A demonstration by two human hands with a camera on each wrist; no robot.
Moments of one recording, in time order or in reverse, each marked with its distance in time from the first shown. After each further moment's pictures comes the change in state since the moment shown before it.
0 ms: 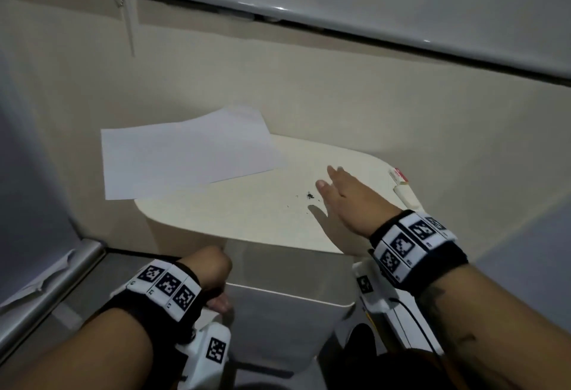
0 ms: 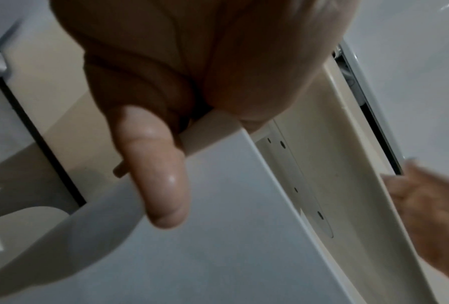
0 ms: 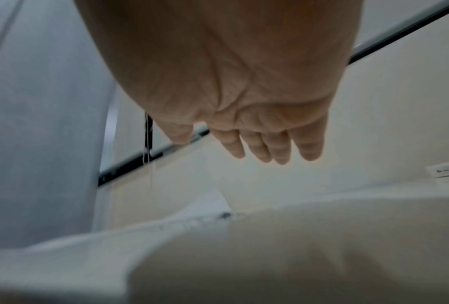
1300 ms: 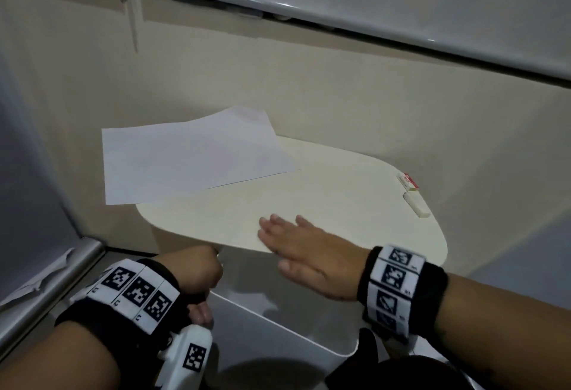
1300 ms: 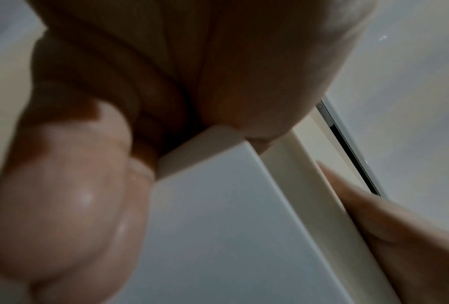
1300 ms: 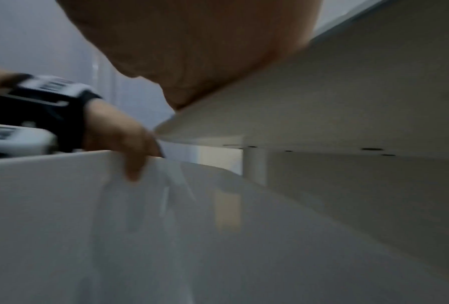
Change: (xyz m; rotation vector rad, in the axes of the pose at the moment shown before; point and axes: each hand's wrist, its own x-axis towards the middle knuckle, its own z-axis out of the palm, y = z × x) left_hand -0.022 0.005 -0.031 0.208 -0.096 0.041; right_hand -0.020 -0.013 0.051 -0.311 -0.355 -0.657
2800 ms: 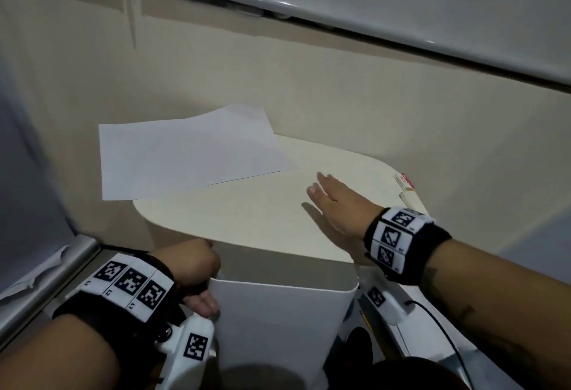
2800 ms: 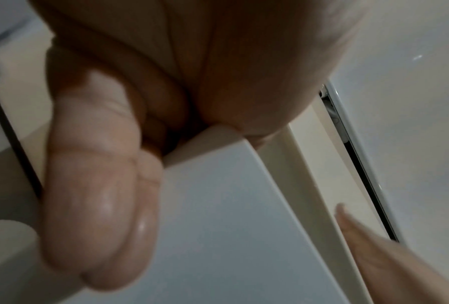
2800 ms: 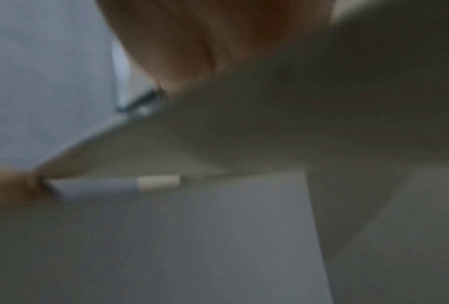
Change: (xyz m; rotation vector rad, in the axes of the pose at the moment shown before) left_hand 0.010 -0.007 0.003 -0.184 0.014 -0.029; right_hand 0.015 0.050 -0.033 0.329 0.248 0.602
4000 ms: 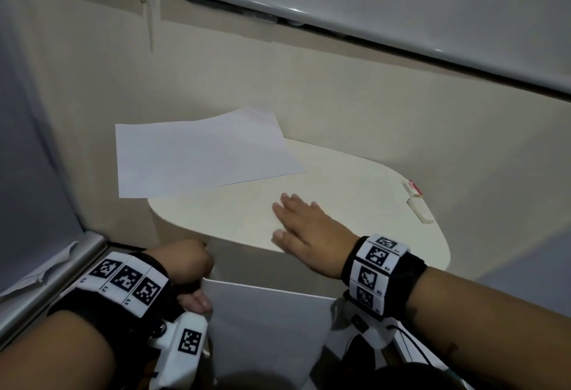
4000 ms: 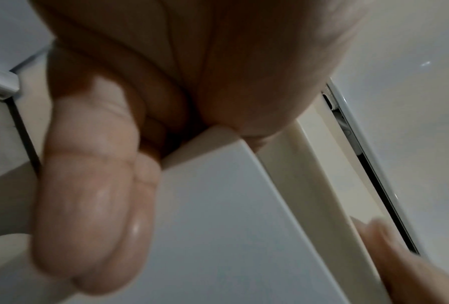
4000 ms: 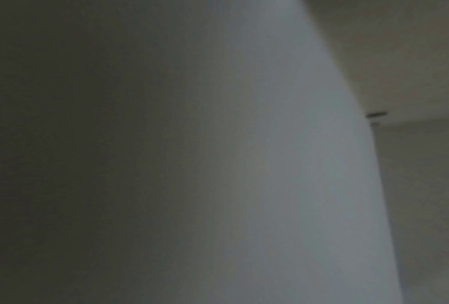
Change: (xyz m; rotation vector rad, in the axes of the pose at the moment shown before) left_hand -0.003 -0.013 -0.015 -0.049 0.039 -0.050; right_hand -0.024 -0.035 0.038 -0.321 -0.107 -0.374
